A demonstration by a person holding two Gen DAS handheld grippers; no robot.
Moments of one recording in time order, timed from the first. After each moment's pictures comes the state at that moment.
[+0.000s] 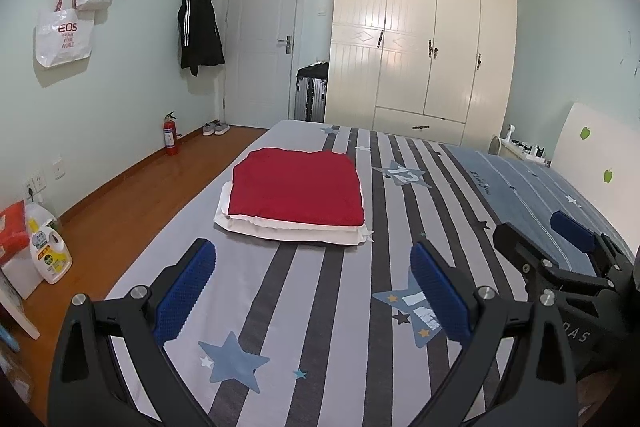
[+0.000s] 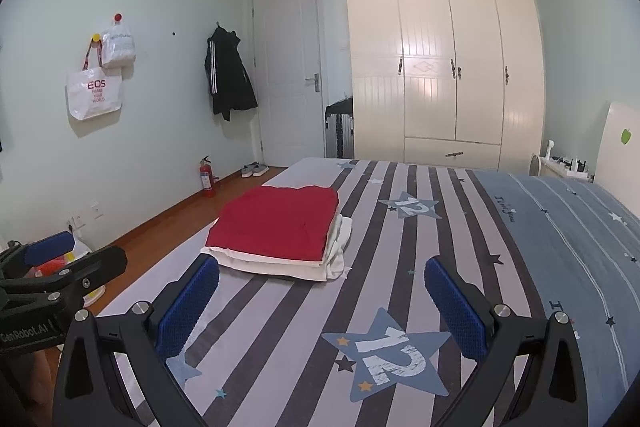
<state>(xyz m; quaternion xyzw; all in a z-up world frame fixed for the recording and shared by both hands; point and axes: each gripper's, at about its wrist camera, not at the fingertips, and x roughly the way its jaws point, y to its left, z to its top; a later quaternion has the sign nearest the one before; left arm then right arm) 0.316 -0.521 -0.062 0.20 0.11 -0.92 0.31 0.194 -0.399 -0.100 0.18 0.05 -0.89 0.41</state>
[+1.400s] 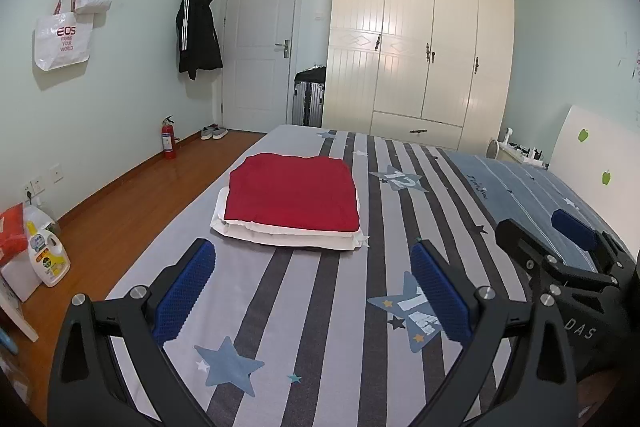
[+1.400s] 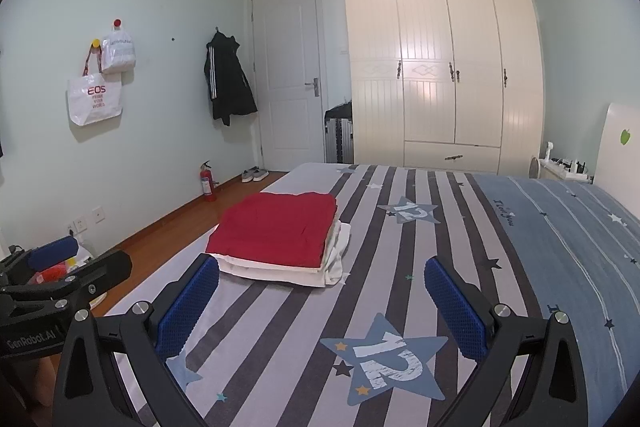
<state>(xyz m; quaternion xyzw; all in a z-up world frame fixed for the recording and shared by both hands) 0.312 -0.515 -0.055 0.20 0.11 -0.93 0.31 0.192 -0.392 -0.092 0.17 0.05 -0.89 0.41</state>
